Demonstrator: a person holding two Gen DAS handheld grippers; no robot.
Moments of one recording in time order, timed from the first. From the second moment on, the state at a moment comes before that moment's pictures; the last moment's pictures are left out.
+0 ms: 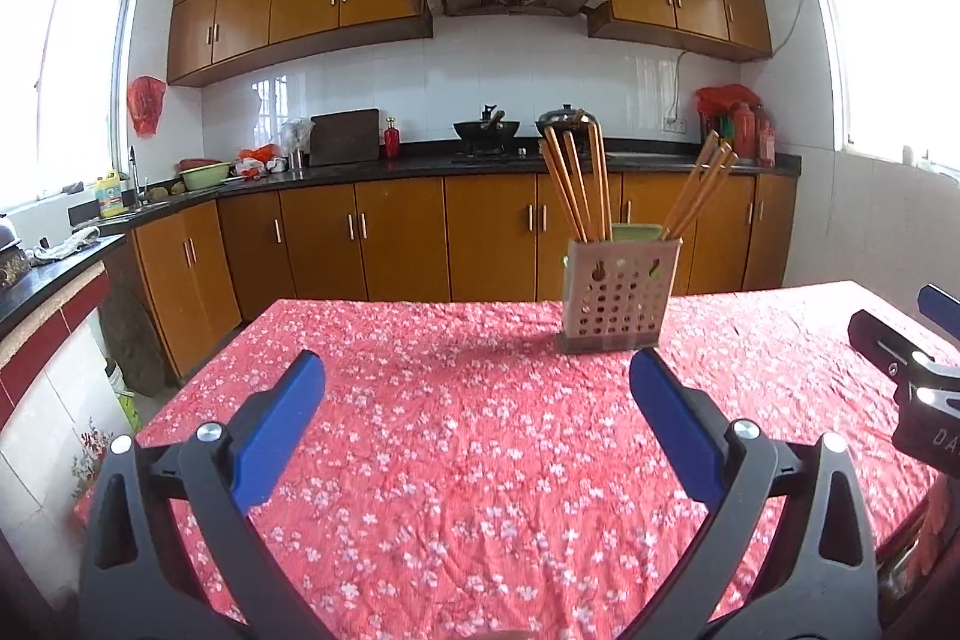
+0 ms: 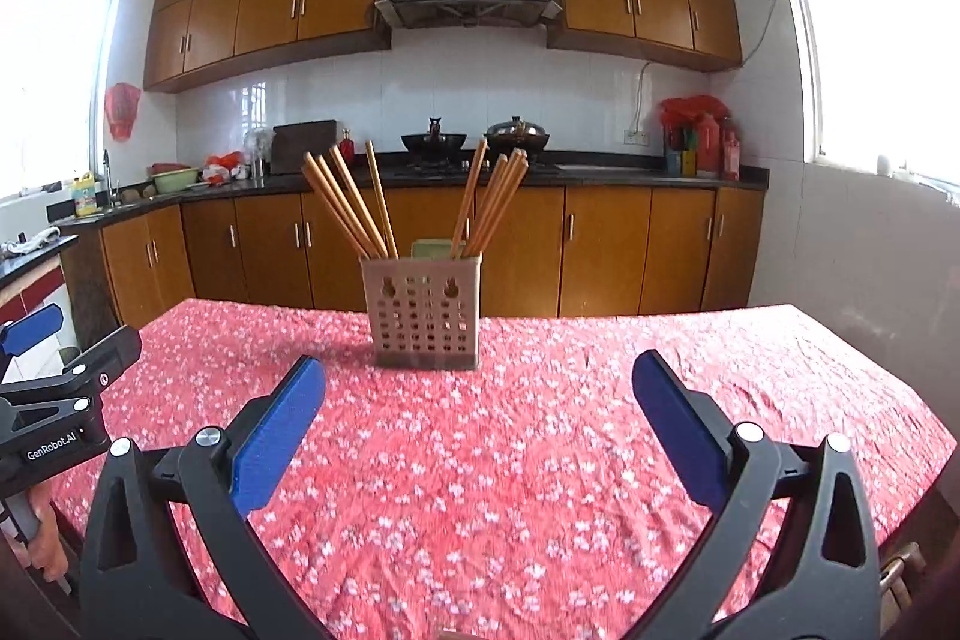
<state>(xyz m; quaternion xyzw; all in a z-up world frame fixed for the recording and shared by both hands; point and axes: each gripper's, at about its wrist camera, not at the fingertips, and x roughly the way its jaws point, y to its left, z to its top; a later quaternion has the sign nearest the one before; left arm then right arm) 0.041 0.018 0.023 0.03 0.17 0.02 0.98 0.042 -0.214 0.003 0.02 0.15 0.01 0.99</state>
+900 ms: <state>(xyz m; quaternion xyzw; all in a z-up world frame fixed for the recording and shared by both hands) 0.034 0.012 -0.028 0.03 0.21 0.02 0.98 0.033 -0.219 -0.043 0.02 0.20 0.00 0.98</state>
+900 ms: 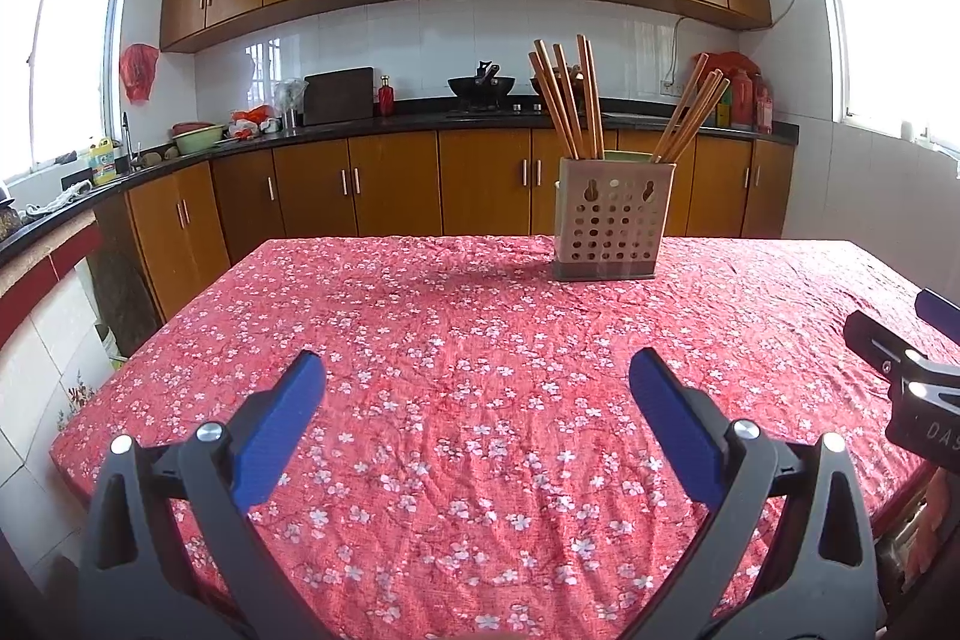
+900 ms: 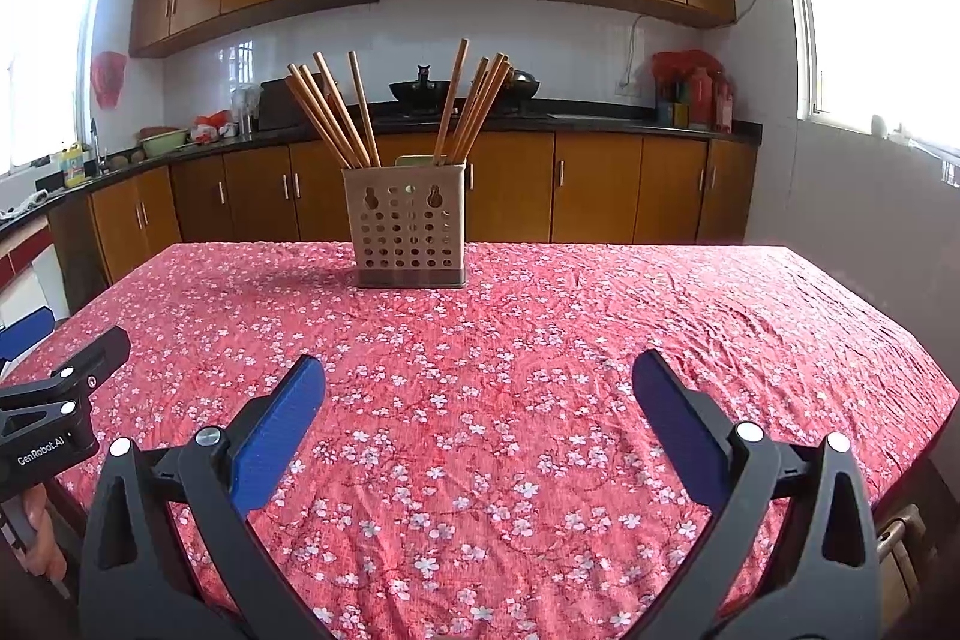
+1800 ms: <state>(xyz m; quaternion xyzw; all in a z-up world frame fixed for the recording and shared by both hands) 0.035 0.008 -0.026 0.03 0.21 0.01 0.98 0.033 -0.221 -0.042 0.02 0.20 0.00 0.98</state>
